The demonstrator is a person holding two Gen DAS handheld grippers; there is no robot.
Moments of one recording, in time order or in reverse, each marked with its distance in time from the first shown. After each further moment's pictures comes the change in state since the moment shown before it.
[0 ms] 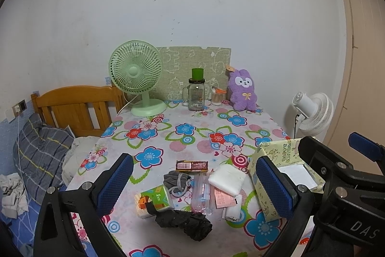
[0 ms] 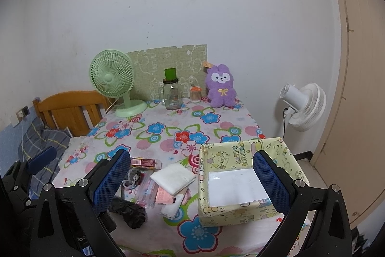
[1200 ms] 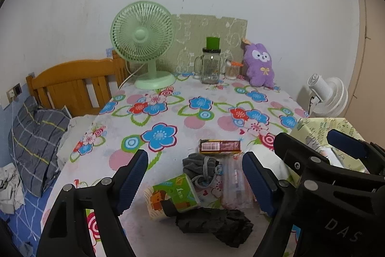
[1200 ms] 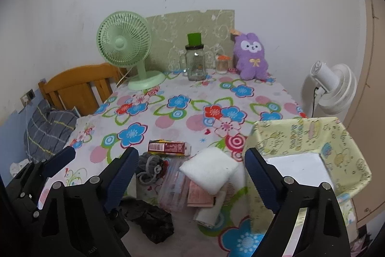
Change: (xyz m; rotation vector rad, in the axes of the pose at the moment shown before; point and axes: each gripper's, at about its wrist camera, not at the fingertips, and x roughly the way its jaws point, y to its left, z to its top) left arm 0.077 0.053 -0.037 -0.026 0.125 0.002; right arm 0.103 0.062 -0.026 -0.017 0.156 0.083
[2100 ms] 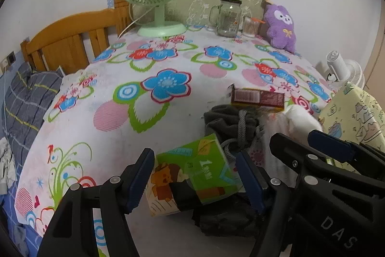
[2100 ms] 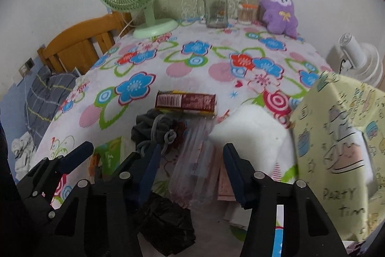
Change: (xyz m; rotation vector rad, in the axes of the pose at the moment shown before) left arm 0.079 0.030 -0.042 -0.070 0.220 0.007; right arm 0.095 0.029 -0.034 -0.035 0.266 0.053
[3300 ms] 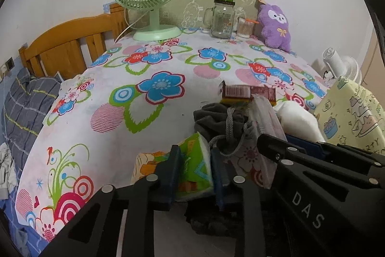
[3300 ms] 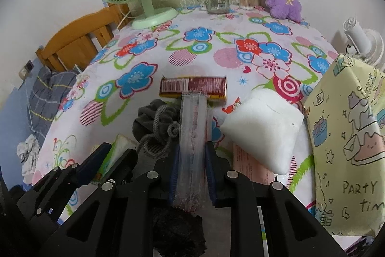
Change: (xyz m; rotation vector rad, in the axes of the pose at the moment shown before) left arm -0.006 -0.009 -0.001 0.026 -0.025 -0.015; right arm 0.012 0.002 0.003 0.043 0.059 0.028
